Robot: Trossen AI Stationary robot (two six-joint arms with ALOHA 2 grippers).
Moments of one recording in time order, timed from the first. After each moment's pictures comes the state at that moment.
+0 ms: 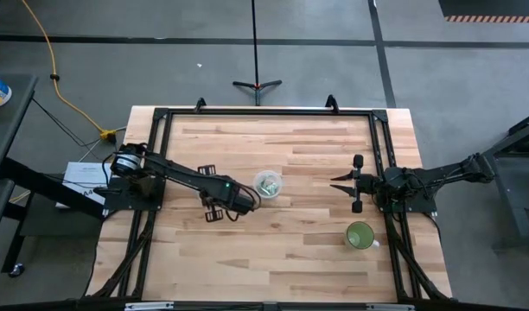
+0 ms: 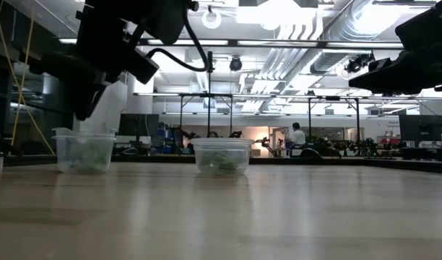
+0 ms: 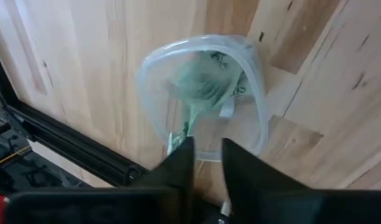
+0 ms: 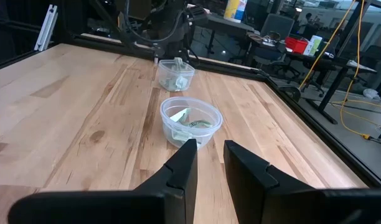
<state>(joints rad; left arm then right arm) -0.22 1.81 1.32 -1.47 -0.27 -0.53 0.18 0.22 0.01 0.07 0.28 -0.17</state>
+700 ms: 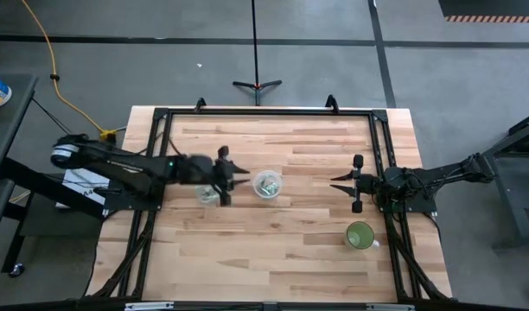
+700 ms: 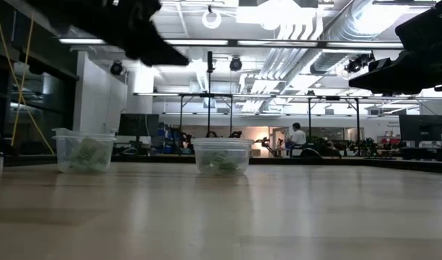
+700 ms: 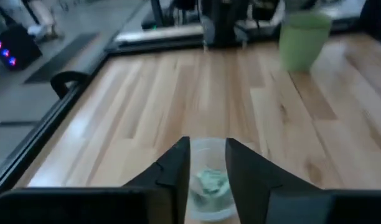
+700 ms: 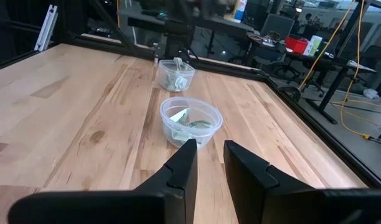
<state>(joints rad) -0.04 1.16 0.62 0.19 -0.19 0.10 0.18 0.22 0.01 0.07 0.28 -0.17</state>
